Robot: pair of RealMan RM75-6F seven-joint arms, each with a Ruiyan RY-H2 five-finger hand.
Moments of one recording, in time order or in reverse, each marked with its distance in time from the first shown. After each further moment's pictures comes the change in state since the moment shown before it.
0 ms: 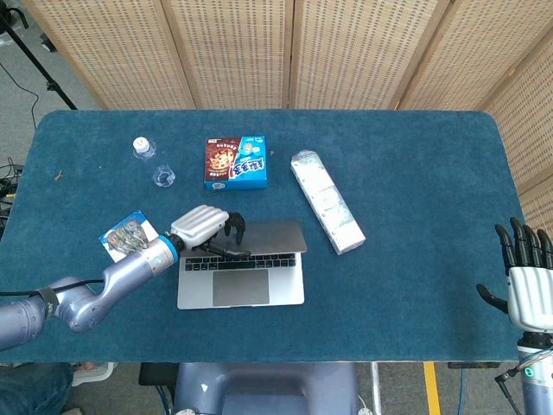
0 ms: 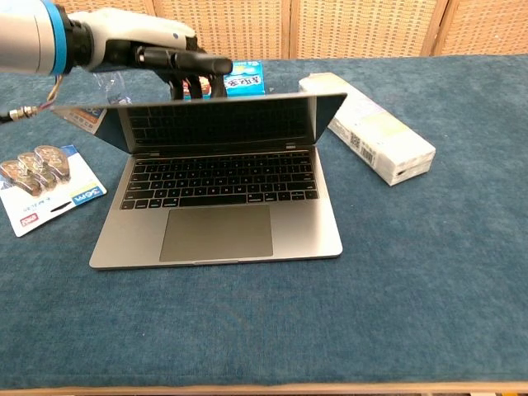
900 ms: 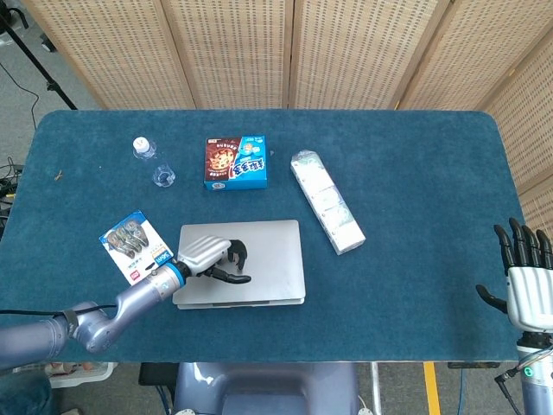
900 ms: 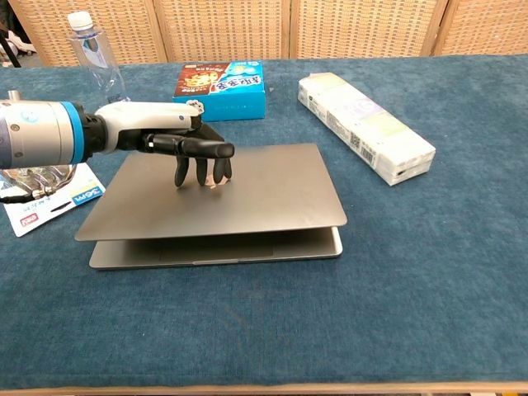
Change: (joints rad) left arm 0.072 -0.192 0.106 0.116 0.081 0.099 -0.035; right arm 0.002 0.000 -0.002 0.000 0.005 -0.009 -0.002
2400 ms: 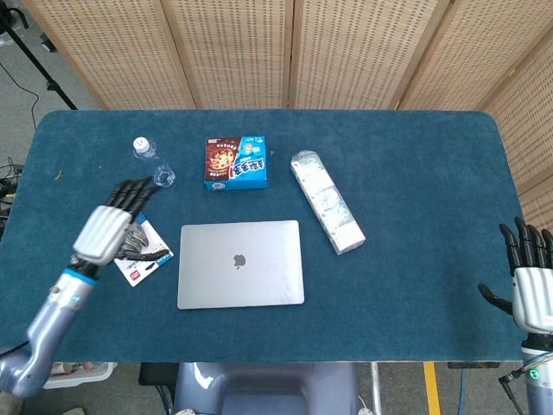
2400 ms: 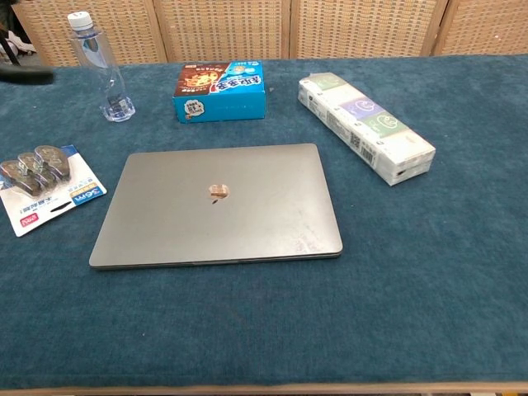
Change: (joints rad) left arm 0.378 0.241 0.026 -0.145 0.055 0.650 0.282; right arm -0.008 0.017 0.004 -0.006 -0.011 0.019 0.049
